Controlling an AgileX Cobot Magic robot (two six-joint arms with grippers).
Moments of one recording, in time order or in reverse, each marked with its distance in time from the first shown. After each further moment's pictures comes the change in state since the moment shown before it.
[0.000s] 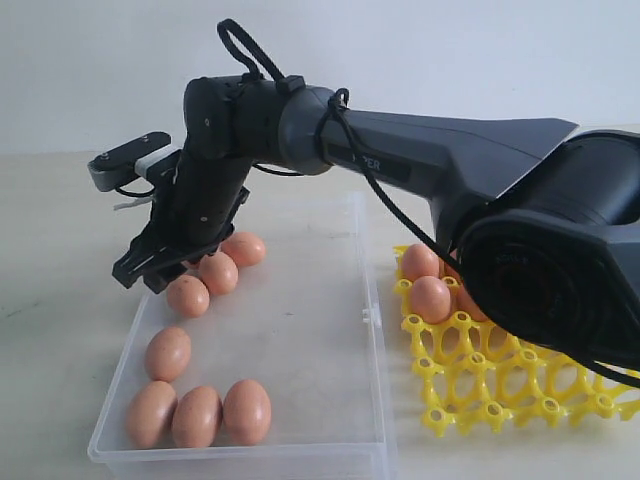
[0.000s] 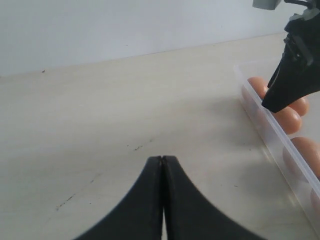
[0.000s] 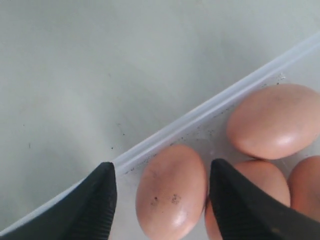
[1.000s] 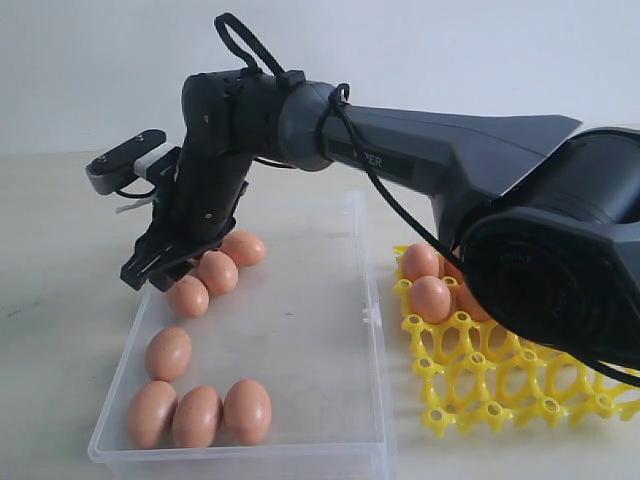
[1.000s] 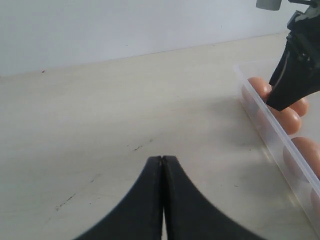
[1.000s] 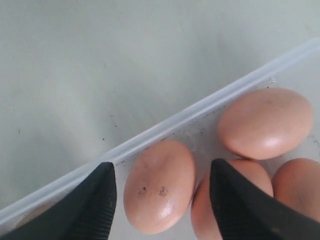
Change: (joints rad) left arm 0.000 0.000 0.000 0.000 0.000 0.000; right arm 0.000 -0.008 -0.003 -0.032 0.015 -0.061
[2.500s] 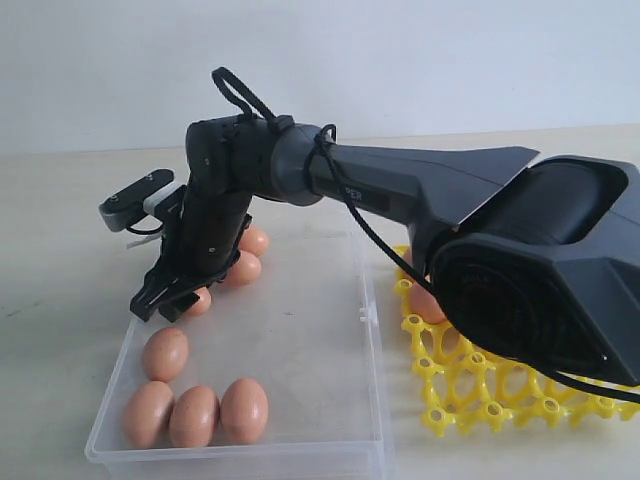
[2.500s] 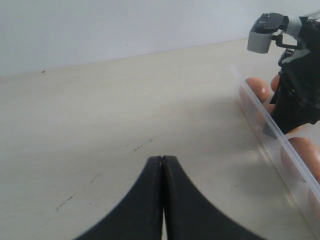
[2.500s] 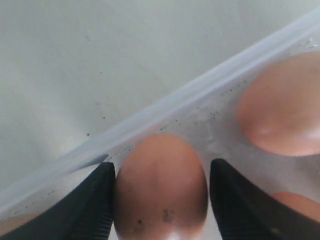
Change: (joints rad) left arm 0.000 0.000 0.000 0.000 0.000 0.000; right arm 0.002 0.083 -0.005 0.012 -0.023 0.013
